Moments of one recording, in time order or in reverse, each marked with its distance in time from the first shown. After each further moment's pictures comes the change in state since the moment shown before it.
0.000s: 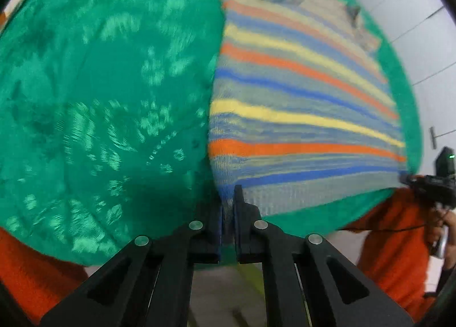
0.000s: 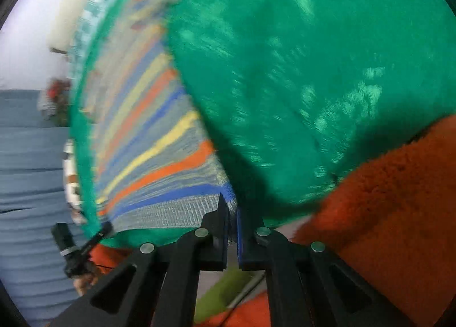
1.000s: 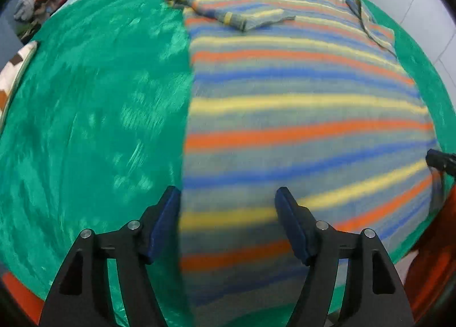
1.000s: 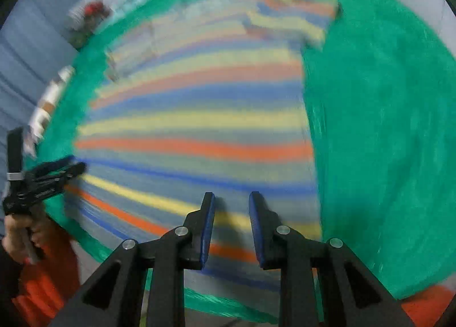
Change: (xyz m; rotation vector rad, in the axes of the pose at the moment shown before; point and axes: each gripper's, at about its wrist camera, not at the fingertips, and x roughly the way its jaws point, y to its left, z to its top) left arm 0.018 -0.061 0.027 0.180 -0.206 0.209; right arm 0.061 0.137 0.018 -0.535 -0.173 -0.192
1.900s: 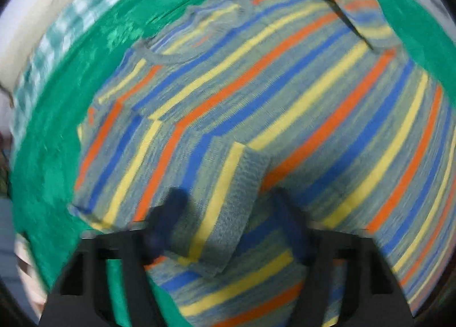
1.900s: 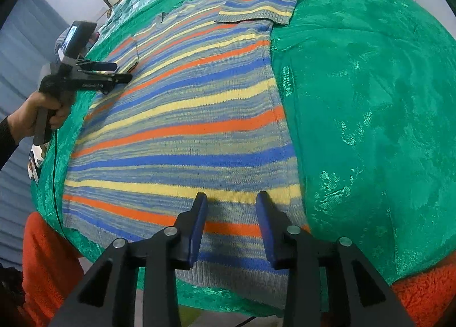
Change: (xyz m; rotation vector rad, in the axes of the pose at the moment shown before) left arm 0.063 -0.078 0.199 0.549 0.051 0.016; right arm -0.010 -0.024 -0.027 0.125 -0.077 0.041
